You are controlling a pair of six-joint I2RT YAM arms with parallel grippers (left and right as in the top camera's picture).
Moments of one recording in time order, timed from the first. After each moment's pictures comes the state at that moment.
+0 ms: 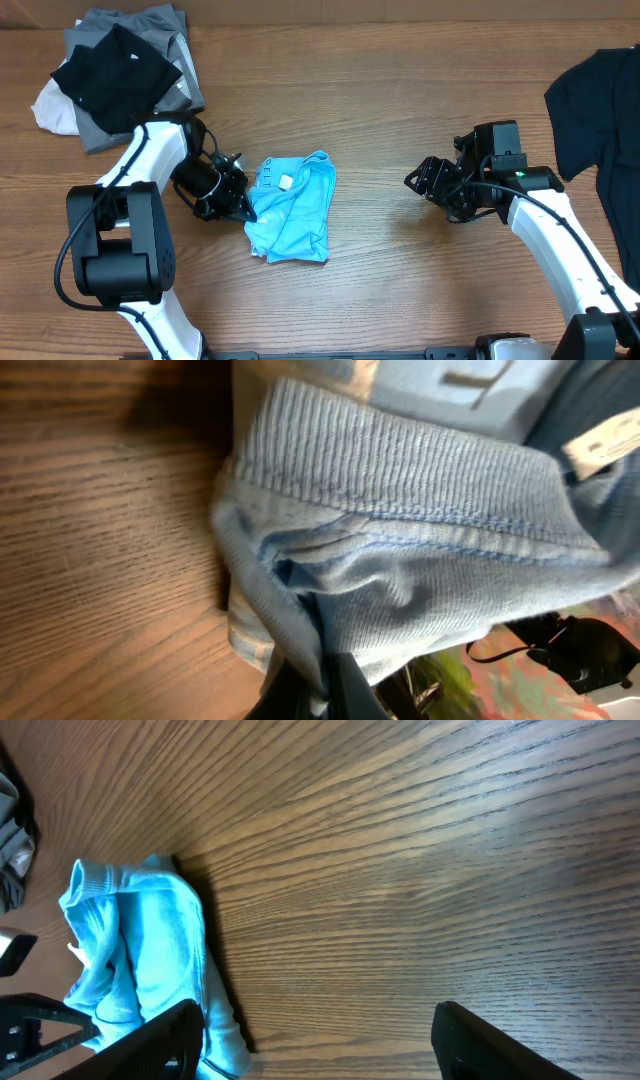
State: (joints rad) left arm 0.03 1.98 1.32 -1.30 0.57 0.08; right arm 0.08 1.44 0.93 -0.69 -0.44 0.54
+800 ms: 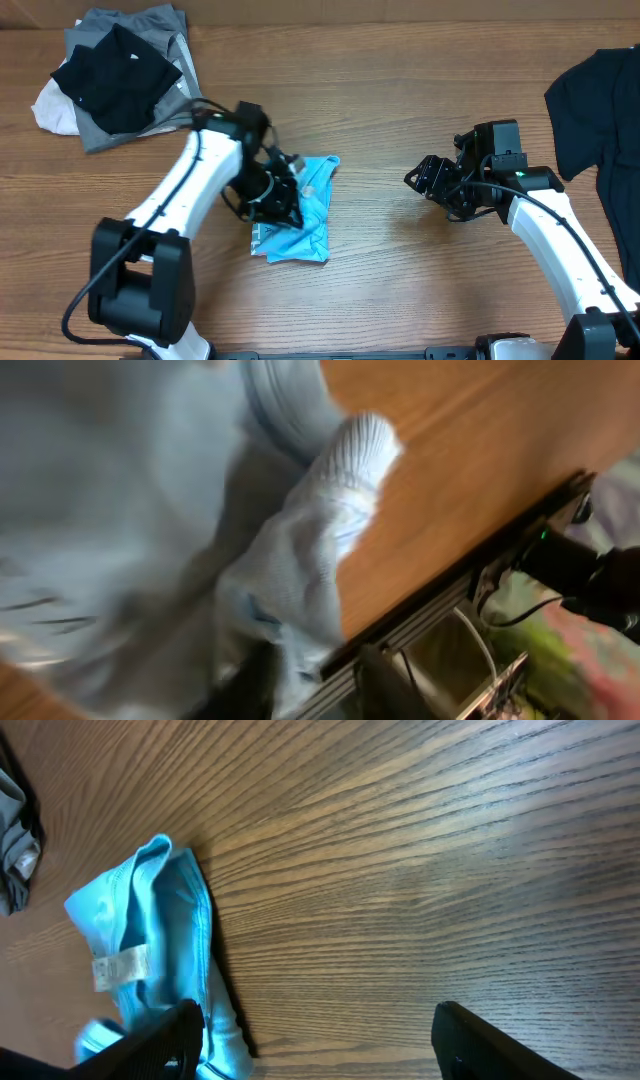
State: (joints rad) left arm -0.30 1.81 1.33 -1.28 0.58 0.02; right arm 0.08 1.44 0.93 -0.67 -0.44 0.54
